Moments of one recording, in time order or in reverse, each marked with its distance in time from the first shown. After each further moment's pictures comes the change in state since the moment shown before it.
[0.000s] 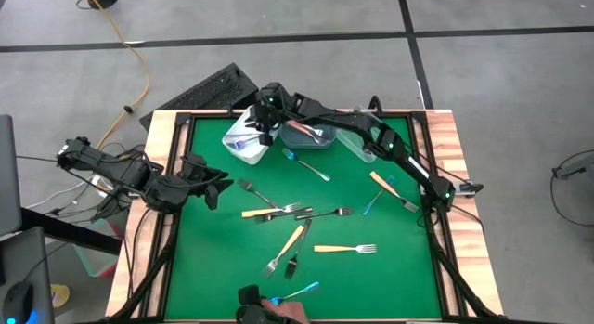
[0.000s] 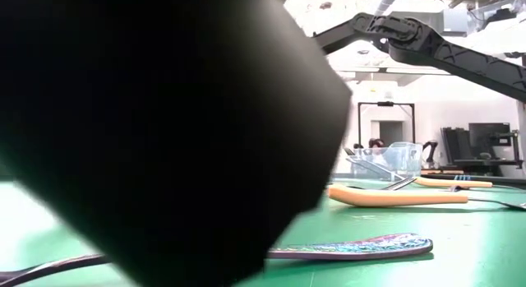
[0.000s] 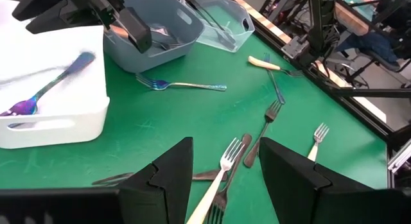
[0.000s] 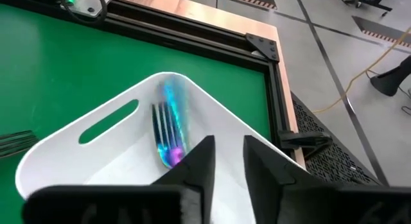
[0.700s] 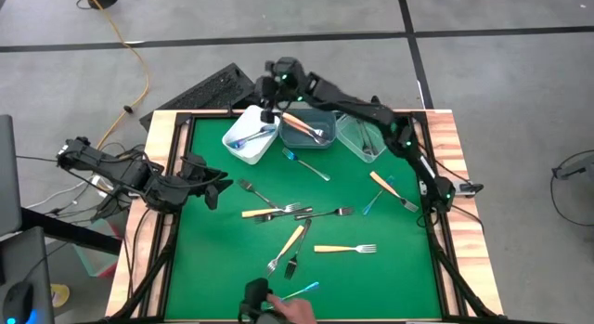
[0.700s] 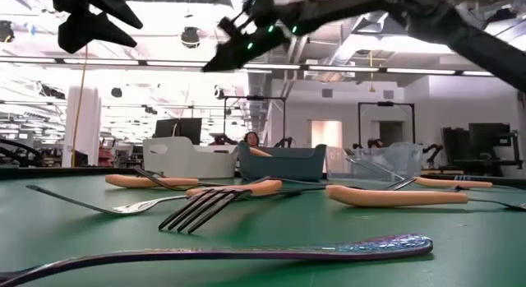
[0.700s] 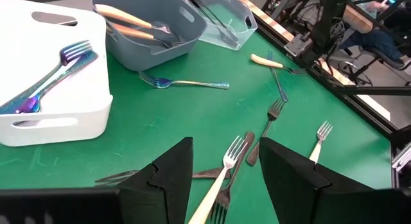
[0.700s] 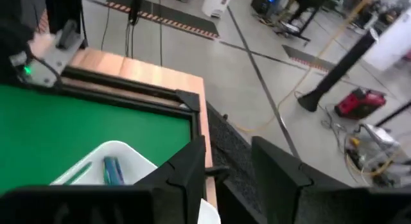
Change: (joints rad) left arm 0.000 0.000 0.000 -0.013 -0.002 -0.006; right arm -0.016 -0.221 0.025 -0.063 0.141 0.001
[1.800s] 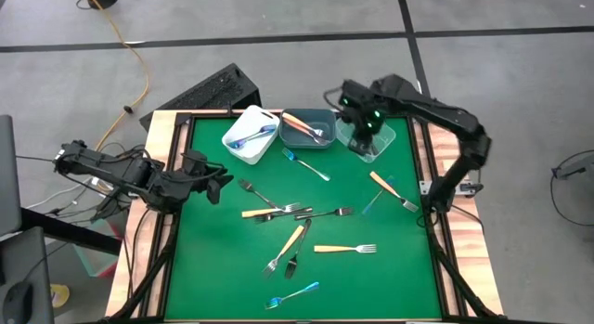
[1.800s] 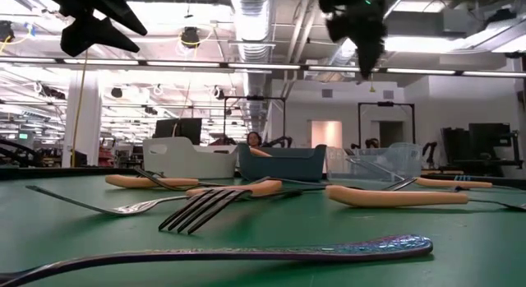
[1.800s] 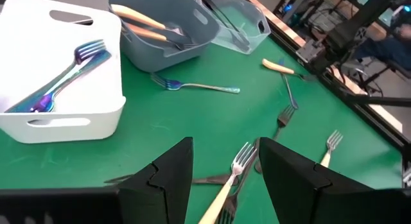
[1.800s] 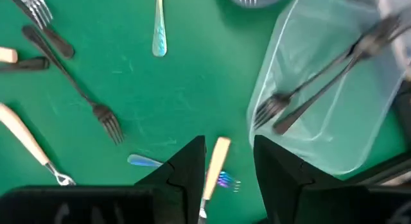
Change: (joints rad) left arm 0.078 0.000 0.000 0.000 0.036 0.009; right arm 0.005 -0.693 -0.639 -1.151 0.195 0.542
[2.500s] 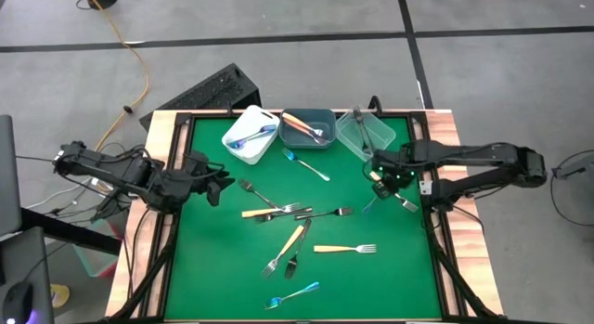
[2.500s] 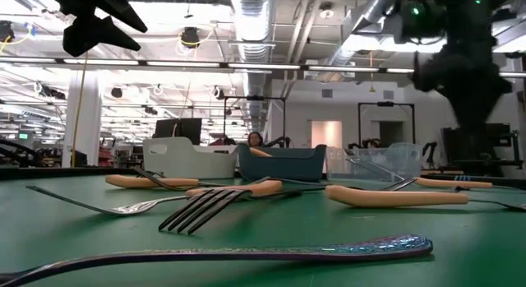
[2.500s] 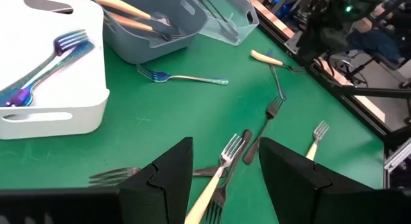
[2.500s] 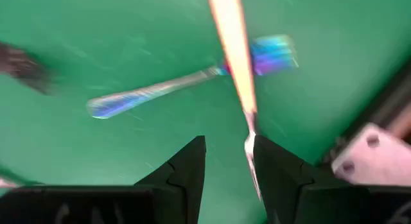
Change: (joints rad) left arm 0.019 0.000 0.000 0.027 0.072 0.015; right arm 0.263 -0.517 -0.923 0.301 0.004 0.800
